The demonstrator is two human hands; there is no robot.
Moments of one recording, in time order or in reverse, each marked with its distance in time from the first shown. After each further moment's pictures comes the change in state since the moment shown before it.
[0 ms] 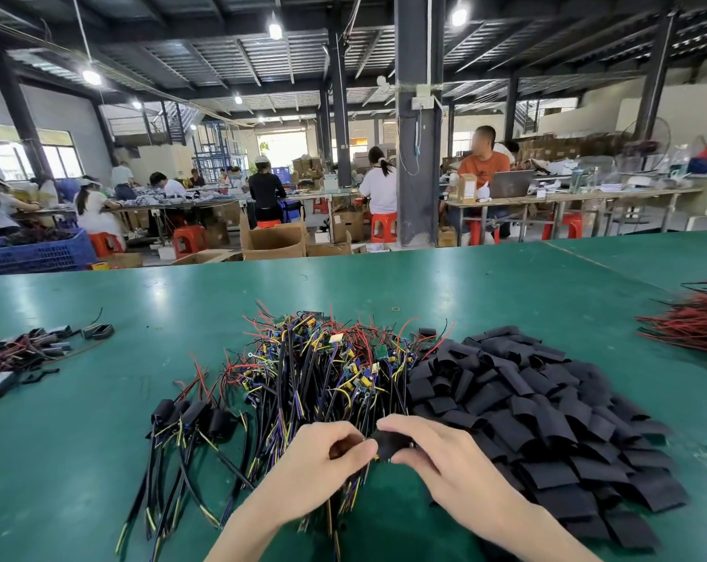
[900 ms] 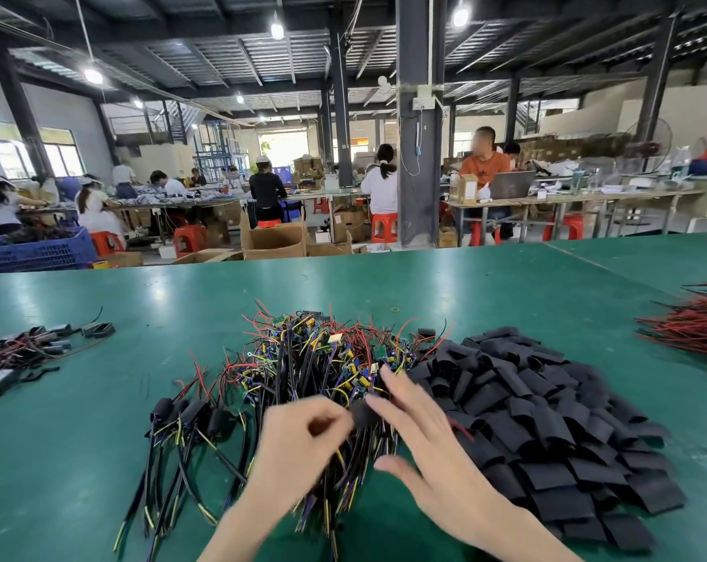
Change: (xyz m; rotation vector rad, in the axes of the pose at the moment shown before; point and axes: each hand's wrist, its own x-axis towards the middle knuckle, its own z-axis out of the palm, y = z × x) left_hand -0.003 0.011 -0.005 0.032 0.454 0.071; right_hand 0.004 -0.008 0.007 -0.160 0.025 -0.056
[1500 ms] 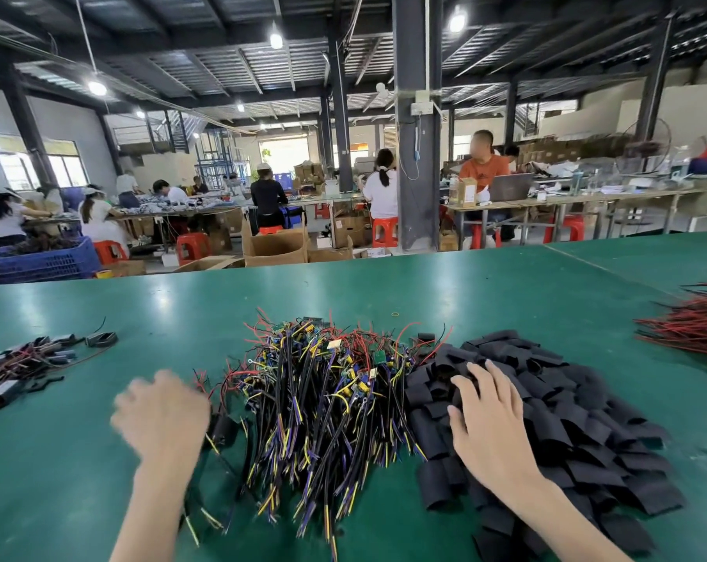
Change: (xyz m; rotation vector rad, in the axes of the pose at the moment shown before) left_hand 0.047 -0.070 -0.083 0.842 0.476 -0.613; right_hand -0.001 0.057 -0.014 -0.572 0.181 0.499
